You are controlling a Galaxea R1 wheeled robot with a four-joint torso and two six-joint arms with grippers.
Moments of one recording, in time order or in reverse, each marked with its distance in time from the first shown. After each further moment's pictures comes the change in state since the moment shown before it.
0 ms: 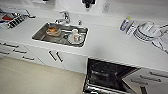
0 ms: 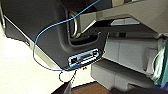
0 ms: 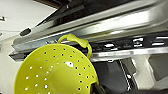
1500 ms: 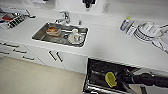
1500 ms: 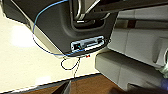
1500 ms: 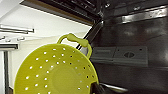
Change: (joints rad) left arm 0.060 0.158 -0.245 -0.011 -0.013 0.000; right arm 0.433 0.277 -0.026 0.104 -0.324 0.100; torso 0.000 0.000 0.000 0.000
